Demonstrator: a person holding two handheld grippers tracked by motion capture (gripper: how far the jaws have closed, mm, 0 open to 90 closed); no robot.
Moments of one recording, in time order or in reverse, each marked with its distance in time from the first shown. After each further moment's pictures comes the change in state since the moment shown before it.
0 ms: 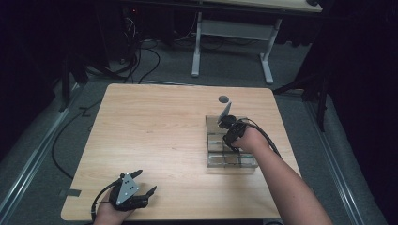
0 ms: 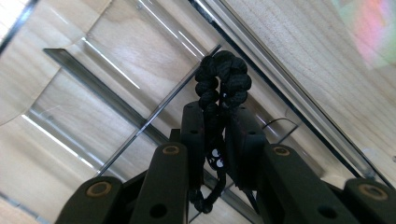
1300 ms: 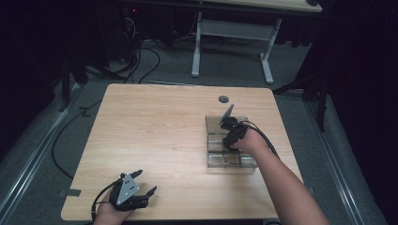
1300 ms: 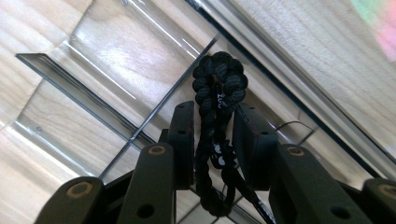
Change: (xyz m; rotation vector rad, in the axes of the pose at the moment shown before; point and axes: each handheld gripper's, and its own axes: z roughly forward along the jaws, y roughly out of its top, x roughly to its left) left arm 0.000 0.000 0.000 0.005 -0.003 0.005; right arm -0.006 -0.003 0.013 -0.005 0.046 0.065
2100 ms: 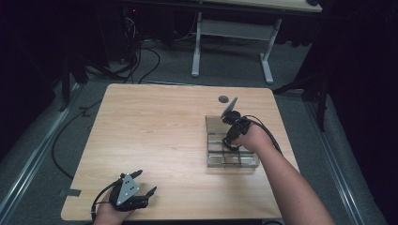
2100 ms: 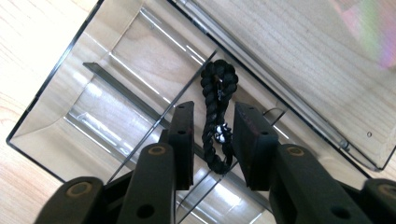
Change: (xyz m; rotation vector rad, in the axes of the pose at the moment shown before) left arm 0.000 0.000 0.000 0.001 0.001 0.001; right arm 0.008 -0.005 -0.040 -0.052 -0.011 0.028
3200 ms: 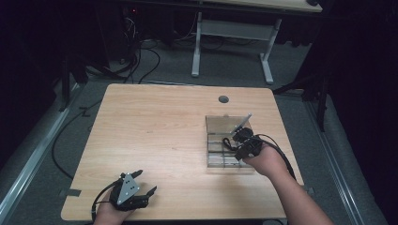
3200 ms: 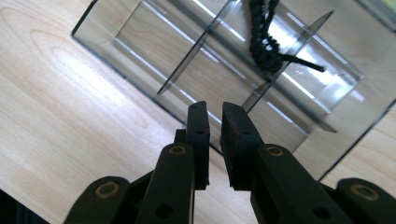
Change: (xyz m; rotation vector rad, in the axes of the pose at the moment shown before) left arm 0.000 0.000 0.001 0.005 -0.002 -0.003; right arm 0.031 -0.075 -0.018 -0.080 0.017 0.009
